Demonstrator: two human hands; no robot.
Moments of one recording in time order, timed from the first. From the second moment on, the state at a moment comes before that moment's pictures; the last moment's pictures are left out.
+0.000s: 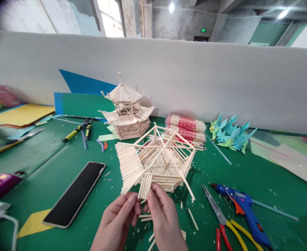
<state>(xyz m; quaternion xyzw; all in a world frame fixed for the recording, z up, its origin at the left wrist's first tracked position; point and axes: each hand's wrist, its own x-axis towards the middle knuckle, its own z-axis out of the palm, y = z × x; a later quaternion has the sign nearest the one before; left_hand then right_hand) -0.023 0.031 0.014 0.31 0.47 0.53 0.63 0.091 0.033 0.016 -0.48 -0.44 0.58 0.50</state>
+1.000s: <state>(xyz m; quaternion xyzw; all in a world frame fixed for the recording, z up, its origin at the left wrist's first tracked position) -0.017 0.035 0.018 0.25 0.46 0.55 0.65 0.088 0.038 0.014 -0.46 -0.48 0.56 0.50</state>
